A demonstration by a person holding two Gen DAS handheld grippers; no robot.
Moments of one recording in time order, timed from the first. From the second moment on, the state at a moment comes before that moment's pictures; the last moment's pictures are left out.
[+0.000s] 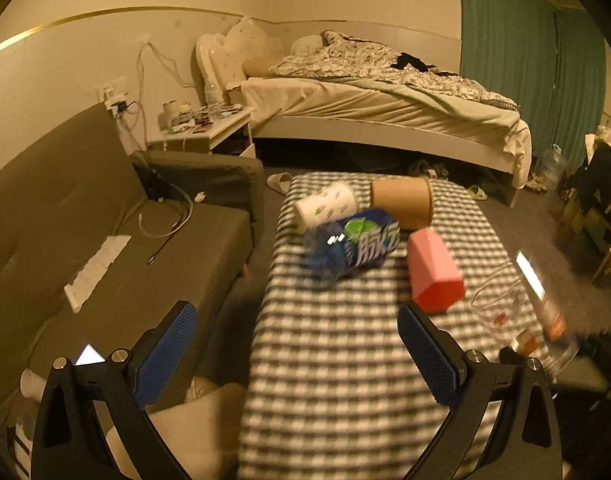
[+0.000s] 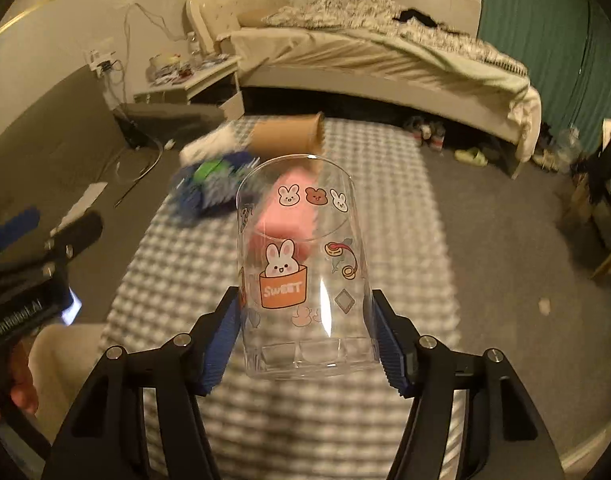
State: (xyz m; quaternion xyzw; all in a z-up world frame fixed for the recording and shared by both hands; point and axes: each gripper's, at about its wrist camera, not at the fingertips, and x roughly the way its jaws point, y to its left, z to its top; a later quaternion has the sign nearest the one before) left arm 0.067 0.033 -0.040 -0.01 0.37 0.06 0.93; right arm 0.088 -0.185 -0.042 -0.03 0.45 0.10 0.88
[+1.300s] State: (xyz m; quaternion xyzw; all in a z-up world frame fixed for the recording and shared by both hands) left arm 0.024 -0.034 -0.068 -0.01 0.38 0.02 0.92; right arm 0.009 -0.243 -0.040 0.02 0.40 0.05 0.92
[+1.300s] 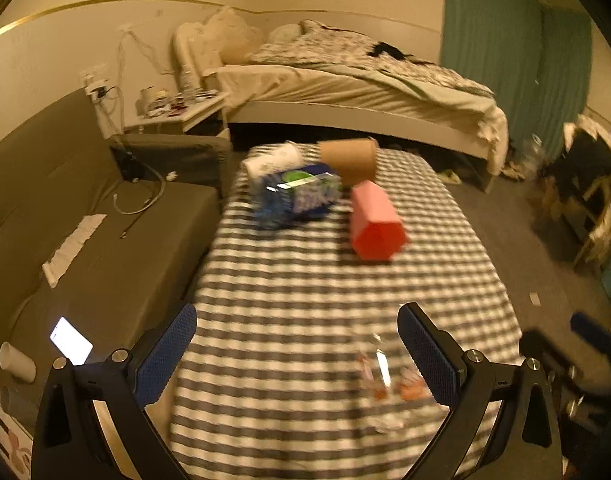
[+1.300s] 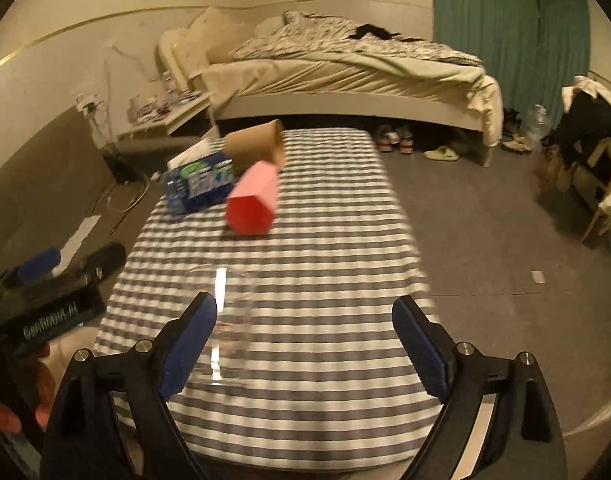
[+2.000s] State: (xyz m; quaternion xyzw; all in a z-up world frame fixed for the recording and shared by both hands) left arm 0.003 -0.096 -0.142 0.01 0.46 -0.04 0.89; right arm 0.004 -0.316 -0.077 0.12 0.42 0.00 0.90
